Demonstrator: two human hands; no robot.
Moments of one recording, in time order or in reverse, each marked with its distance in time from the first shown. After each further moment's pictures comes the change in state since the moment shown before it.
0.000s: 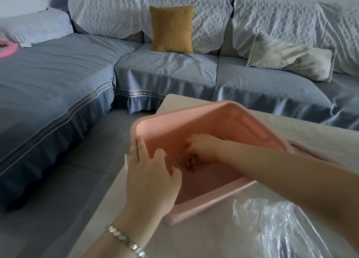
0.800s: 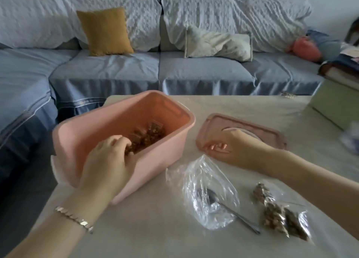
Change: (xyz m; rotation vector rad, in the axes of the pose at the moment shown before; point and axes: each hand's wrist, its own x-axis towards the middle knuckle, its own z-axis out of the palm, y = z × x) left_hand -0.042 0.064 -0.002 0.141 0.113 0.430; right_hand -0.301 -0.034 -0.005 0.705 0.367 0.557
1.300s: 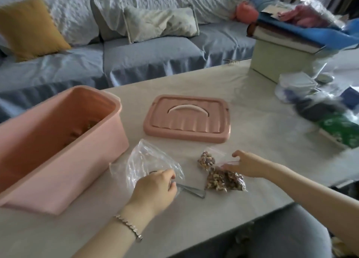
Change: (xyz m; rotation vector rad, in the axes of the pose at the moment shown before) left_hand -0.074 0.181 0.104 -0.125 -0.565 0.367; right_hand -0.164 0.181 0.081 0.191 -0.230 0.877
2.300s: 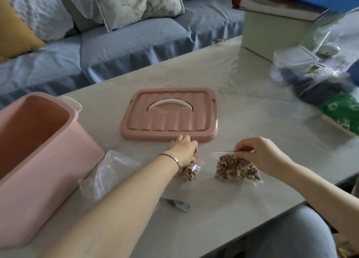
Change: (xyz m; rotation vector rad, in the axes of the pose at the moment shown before) left_hand 0.179 0.062 0.081 0.208 -0.374 0.154; right_hand 0.009 0.058 -0.028 0.341 0.300 -0.209
